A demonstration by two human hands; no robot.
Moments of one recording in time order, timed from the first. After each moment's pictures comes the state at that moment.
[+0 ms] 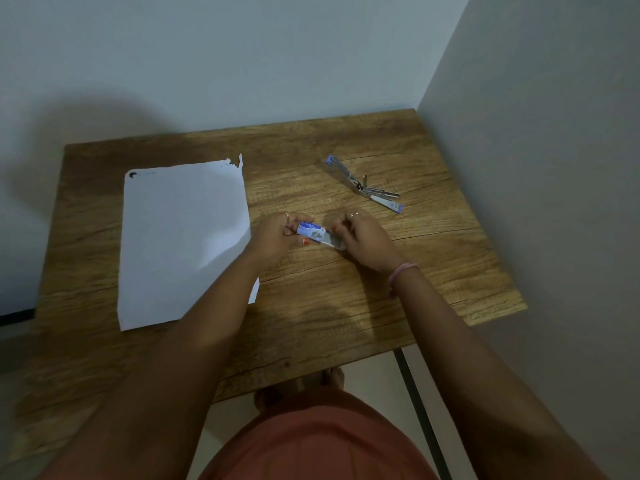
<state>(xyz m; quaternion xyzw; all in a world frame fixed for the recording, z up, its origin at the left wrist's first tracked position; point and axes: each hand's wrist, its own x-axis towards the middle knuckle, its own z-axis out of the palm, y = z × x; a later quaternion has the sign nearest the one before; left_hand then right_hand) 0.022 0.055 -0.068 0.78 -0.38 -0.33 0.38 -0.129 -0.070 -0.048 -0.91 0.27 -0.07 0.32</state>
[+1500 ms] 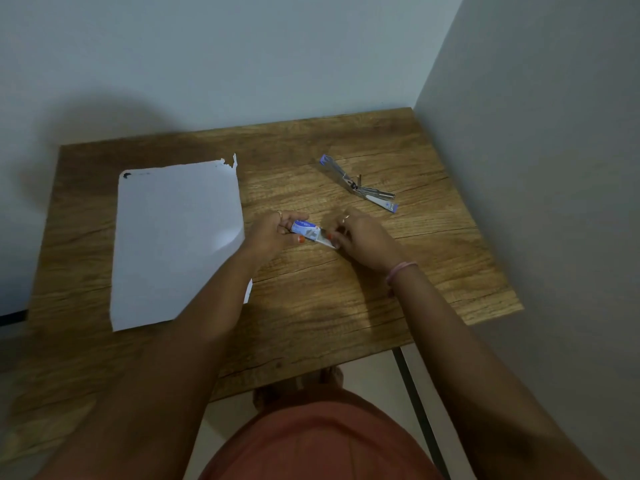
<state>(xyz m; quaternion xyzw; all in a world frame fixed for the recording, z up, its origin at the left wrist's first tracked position) 0.016 0.051 -0.059 0.78 -0.34 -0.35 0.39 -0.135 -0.077 -0.039 -0.94 0.23 -0.03 0.25</state>
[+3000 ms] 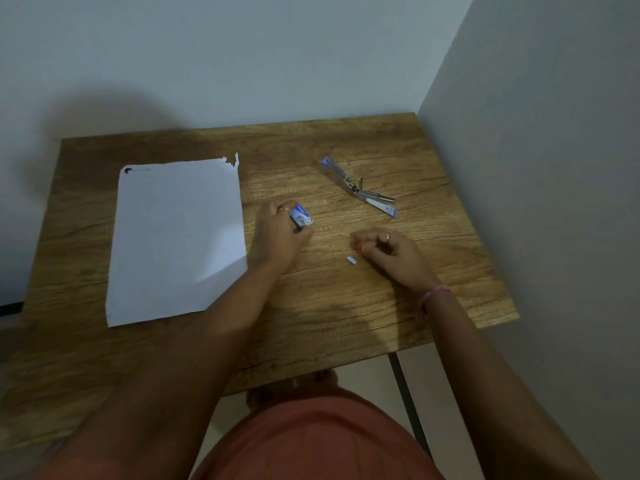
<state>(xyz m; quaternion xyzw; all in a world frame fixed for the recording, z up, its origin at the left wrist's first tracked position) -0.007 0.032 -0.076 0.87 -0.32 -0.13 0.35 -0.194 -0.095 -0.055 -0.80 0.29 -0.11 0.51</state>
